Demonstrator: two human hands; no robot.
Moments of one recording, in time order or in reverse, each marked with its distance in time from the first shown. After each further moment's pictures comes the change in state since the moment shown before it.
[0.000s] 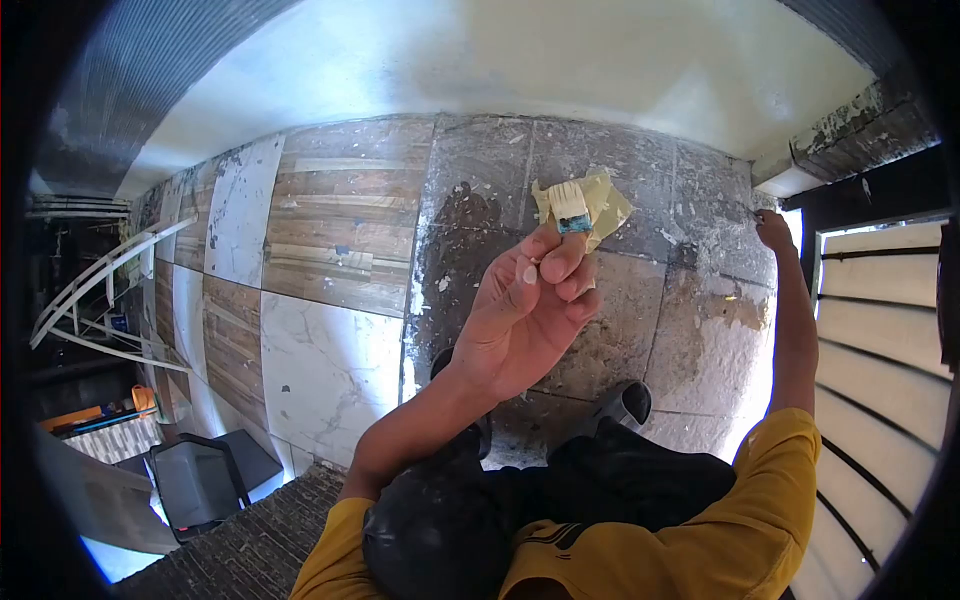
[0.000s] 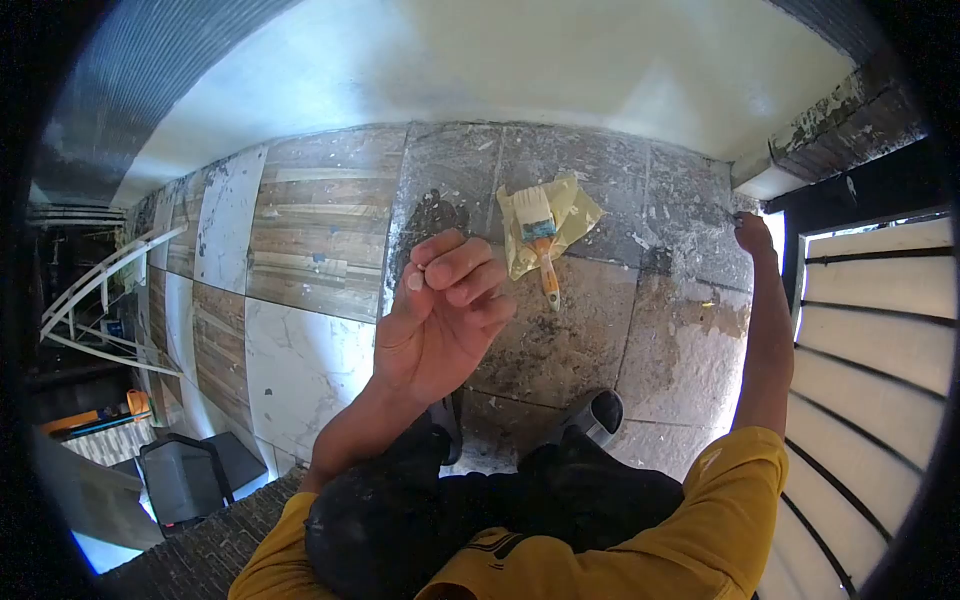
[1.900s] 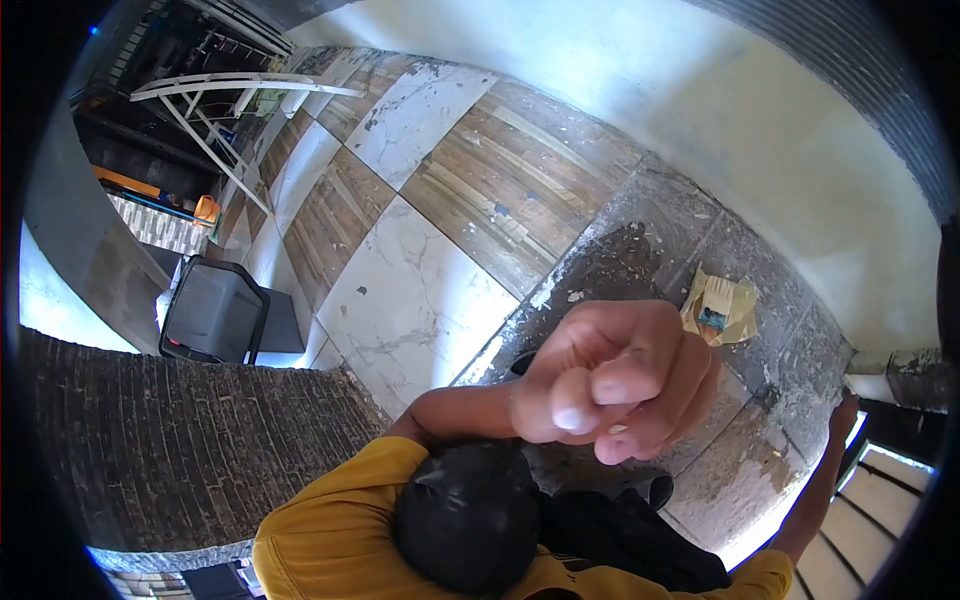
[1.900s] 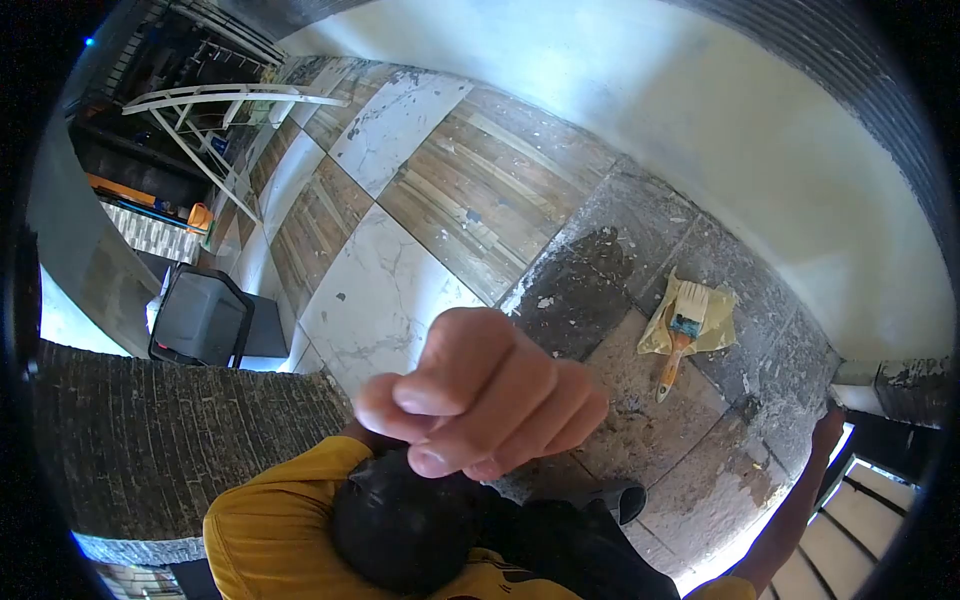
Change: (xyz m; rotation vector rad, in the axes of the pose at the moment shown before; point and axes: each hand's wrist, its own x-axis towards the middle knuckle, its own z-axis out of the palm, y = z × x) left_hand -0.050 0.054 0.071 0.358 -0.430 0.504; right_hand 0.023 0.054 0.030 -0.134 0.394 -0.306
